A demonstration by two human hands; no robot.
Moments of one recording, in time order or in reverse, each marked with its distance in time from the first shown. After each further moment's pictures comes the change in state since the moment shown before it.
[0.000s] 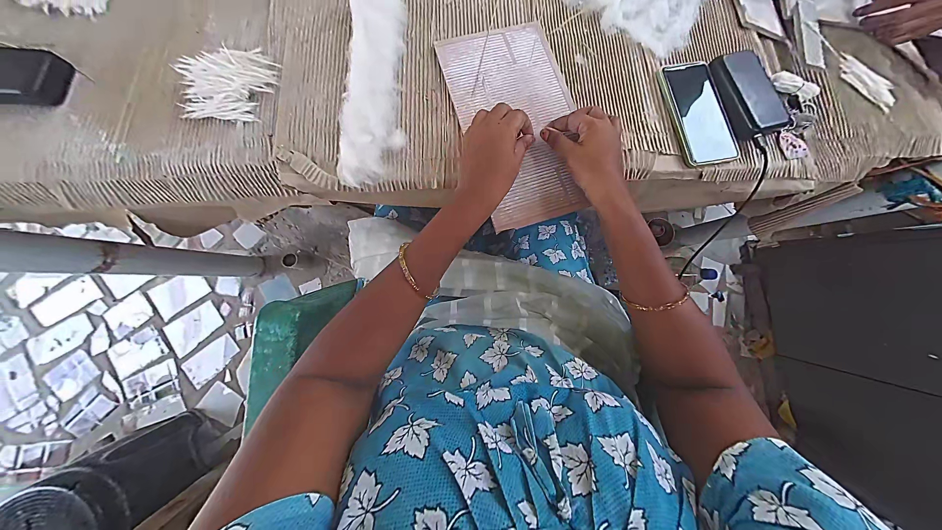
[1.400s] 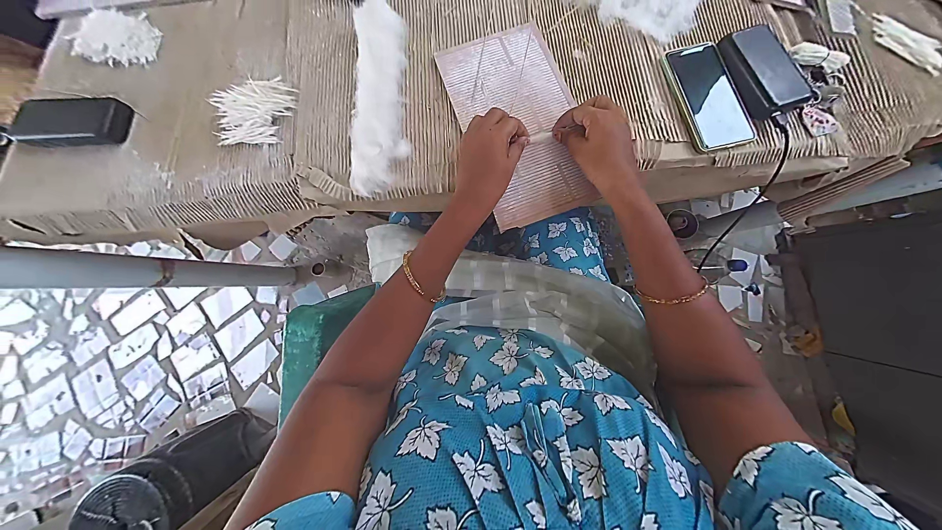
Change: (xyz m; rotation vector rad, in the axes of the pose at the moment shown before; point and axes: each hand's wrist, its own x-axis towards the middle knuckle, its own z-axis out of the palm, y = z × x) left_hand -0.005 -0.006 -0.001 0.011 0.028 0.050; right_hand -0.002 0.006 -0.009 0.021 0.000 -0.071
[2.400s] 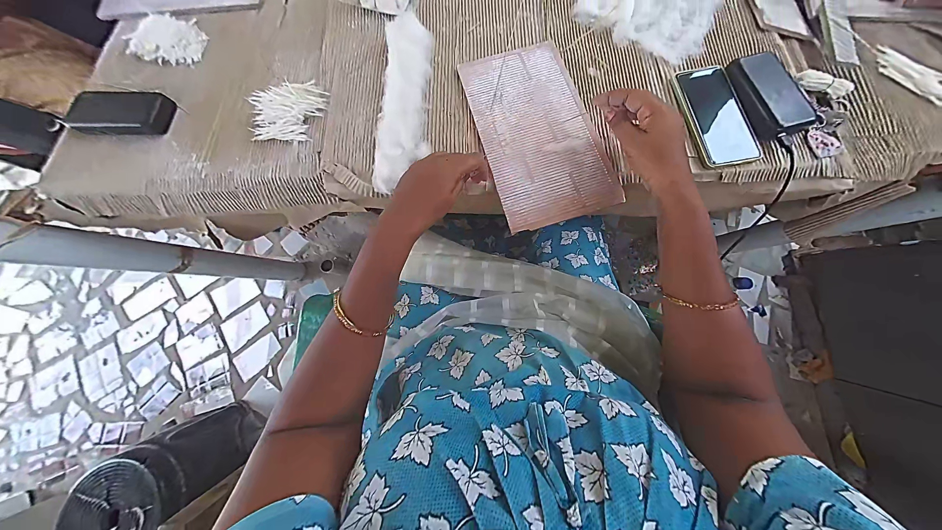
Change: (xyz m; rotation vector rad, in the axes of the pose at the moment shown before) left_hand -0.047 -0.045 -0.086 0.109 -0.348 0.147; right_hand 0.005 0.024 -0.033 0.222 0.069 -0.199
